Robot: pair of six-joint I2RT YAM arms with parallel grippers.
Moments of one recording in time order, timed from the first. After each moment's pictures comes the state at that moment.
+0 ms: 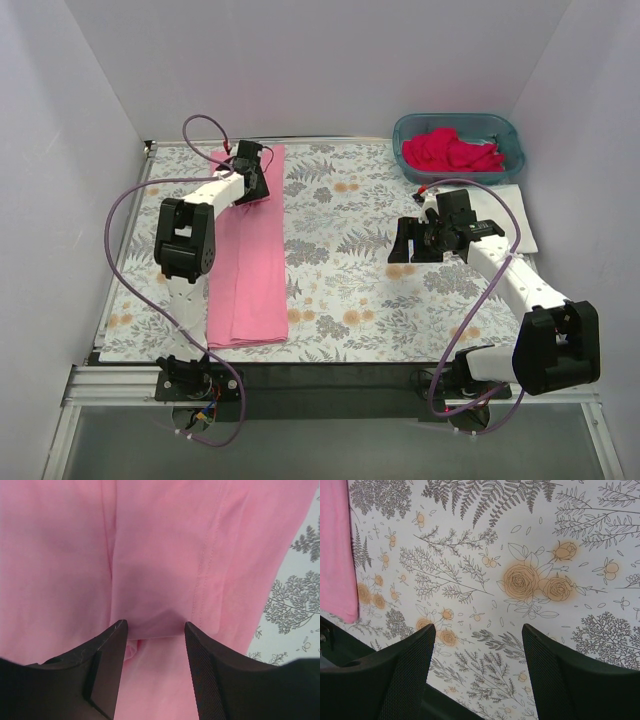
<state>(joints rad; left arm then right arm) -0.24 2.17 1.67 -0.43 -0.31 -0.47 0.24 1.30 0.90 -0.59 -0.41 0.20</state>
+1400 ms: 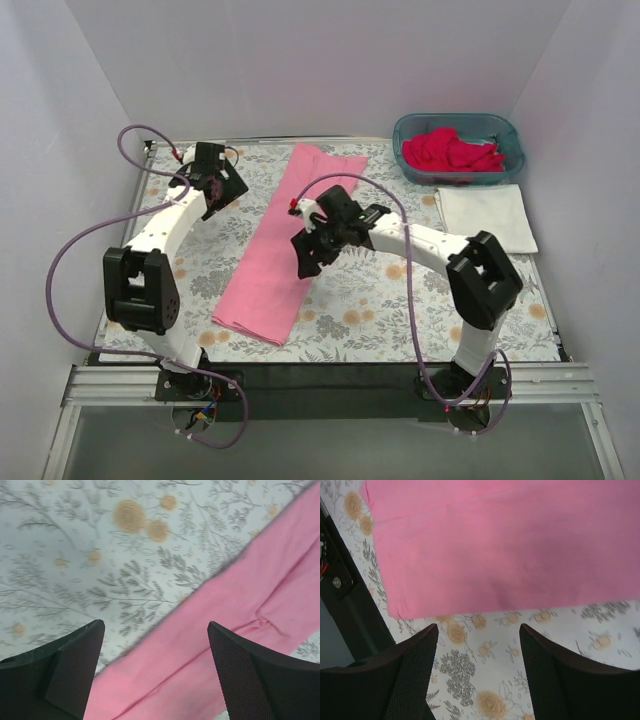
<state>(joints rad) -0.19 1.72 1.40 -0.56 -0.25 -0.72 0.78 1.77 1.31 -0.45 -0.49 0.06</state>
